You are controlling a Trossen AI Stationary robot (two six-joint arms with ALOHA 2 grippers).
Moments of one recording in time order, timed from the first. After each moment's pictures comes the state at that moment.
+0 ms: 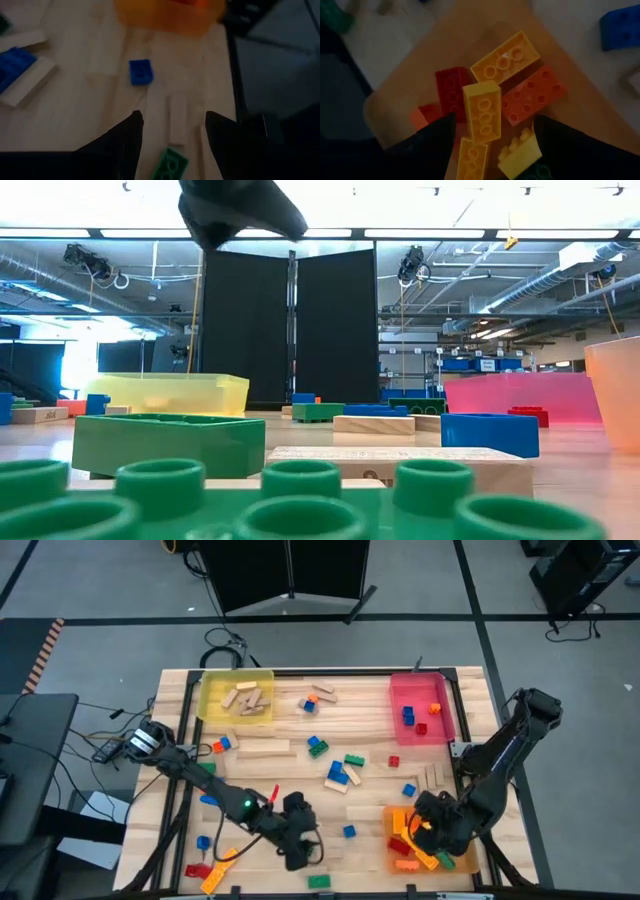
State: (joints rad) left arm -0.54 1.76 1.27 -0.27 -0.29 -0.62; right arm 0.93 1.30 0.83 -0.76 0.23 1.64
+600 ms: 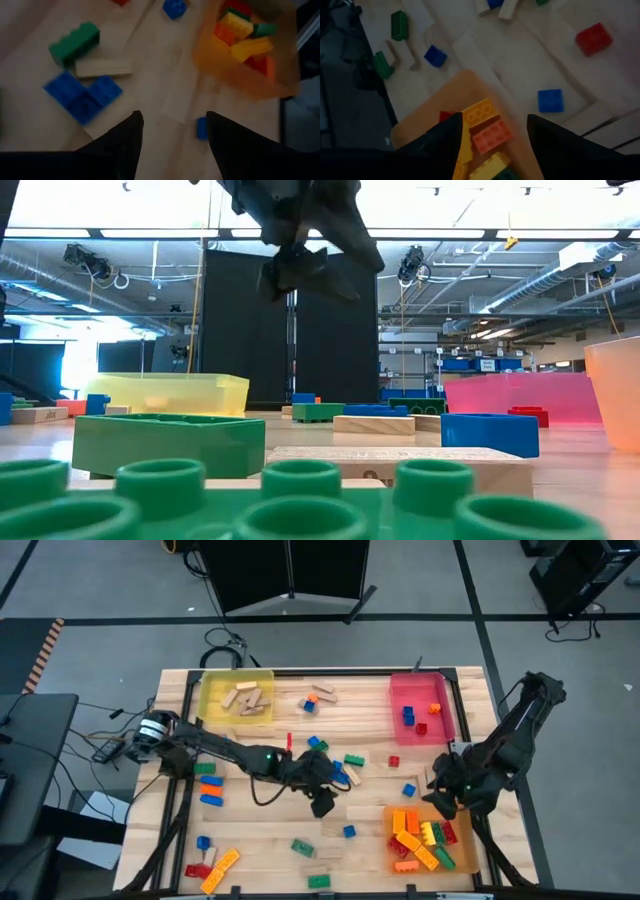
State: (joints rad) left arm -0.22 1.76 1.27 -0.25 -0.12 -0.63; right arm 0.88 0.89 0.83 -1.03 0.41 1.48
